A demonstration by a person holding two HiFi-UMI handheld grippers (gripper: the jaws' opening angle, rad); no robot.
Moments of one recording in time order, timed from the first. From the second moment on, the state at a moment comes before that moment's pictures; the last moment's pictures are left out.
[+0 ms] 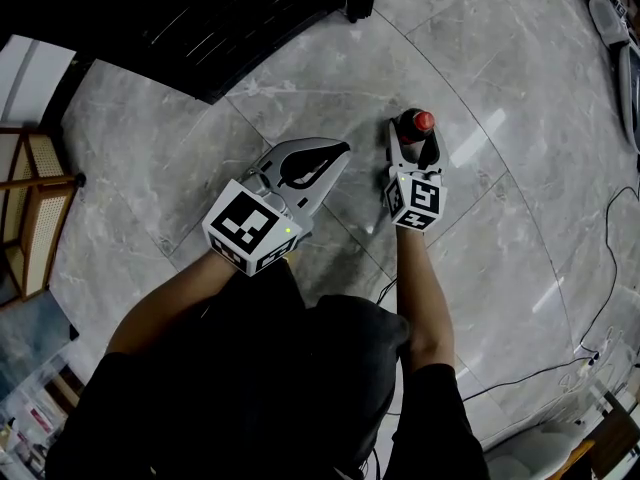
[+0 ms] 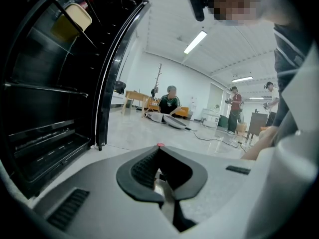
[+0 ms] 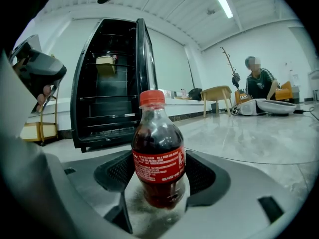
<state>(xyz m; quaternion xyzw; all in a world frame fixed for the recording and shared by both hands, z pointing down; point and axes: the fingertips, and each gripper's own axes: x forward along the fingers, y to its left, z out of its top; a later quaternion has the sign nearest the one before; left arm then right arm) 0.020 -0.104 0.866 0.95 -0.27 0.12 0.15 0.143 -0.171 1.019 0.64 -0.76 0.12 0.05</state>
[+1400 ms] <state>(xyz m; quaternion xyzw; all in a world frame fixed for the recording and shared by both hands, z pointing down) 0.043 -0.136 0.742 0.95 -0.23 0.11 0.16 0.158 -0.175 0.820 0.64 -0.76 0.11 0.04</state>
